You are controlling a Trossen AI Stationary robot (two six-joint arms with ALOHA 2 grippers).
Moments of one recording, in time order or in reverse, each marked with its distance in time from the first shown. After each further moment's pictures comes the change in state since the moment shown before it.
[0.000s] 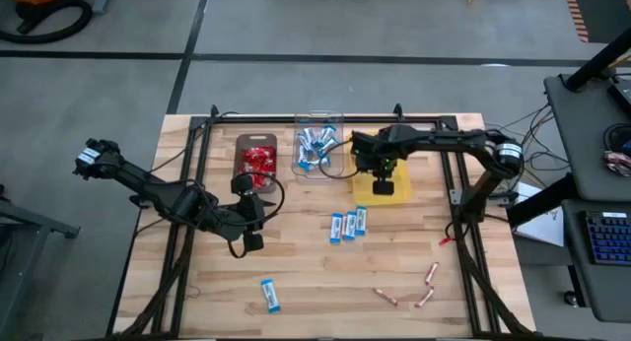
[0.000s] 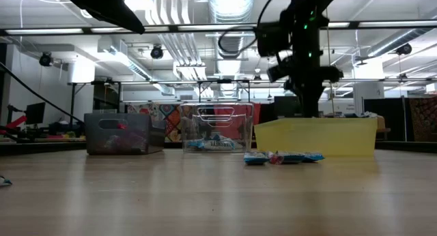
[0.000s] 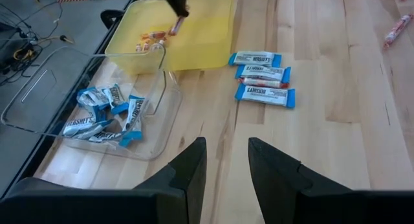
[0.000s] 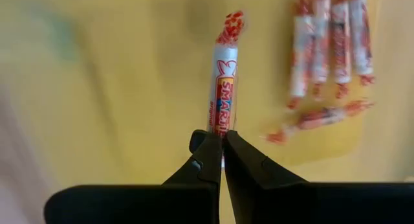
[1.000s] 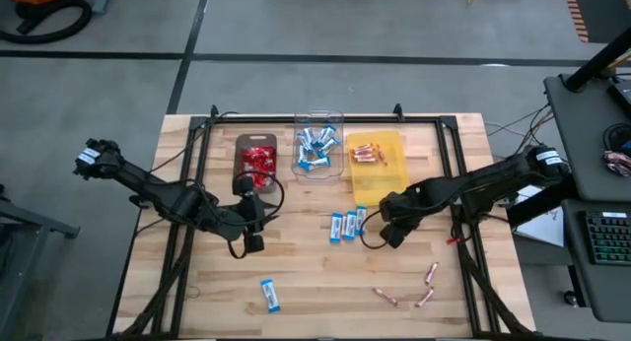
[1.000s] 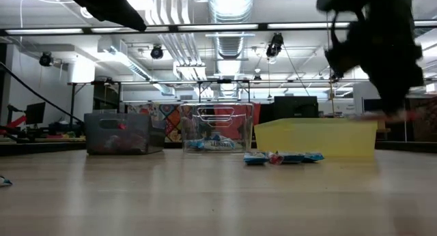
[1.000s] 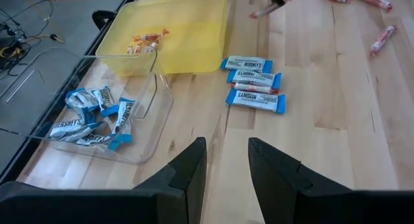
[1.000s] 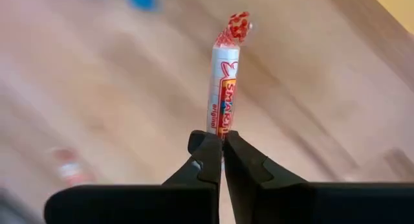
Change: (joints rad) left arm 0.000 0.003 0.000 0.028 0.023 -0.015; right arm 0.531 -0.357 -0.403 0.207 -0.238 1.284
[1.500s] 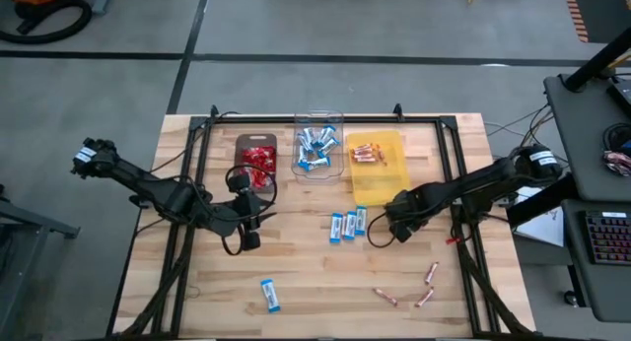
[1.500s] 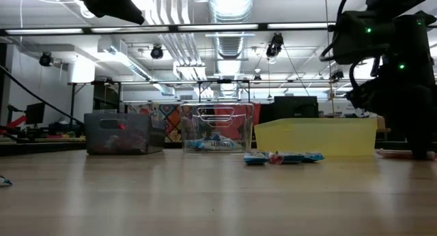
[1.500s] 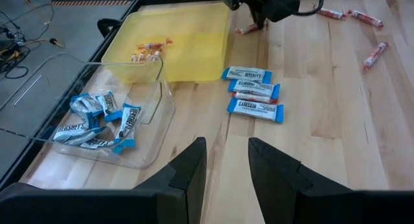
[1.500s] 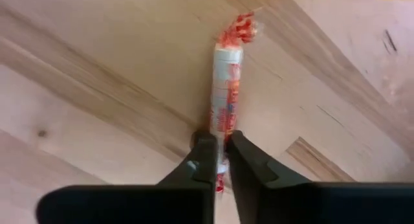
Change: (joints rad) left arm 0.001 -0.051 0.000 -0.006 0.000 0.000; right arm -0.034 0.101 -0.195 -0.007 0.135 0.057
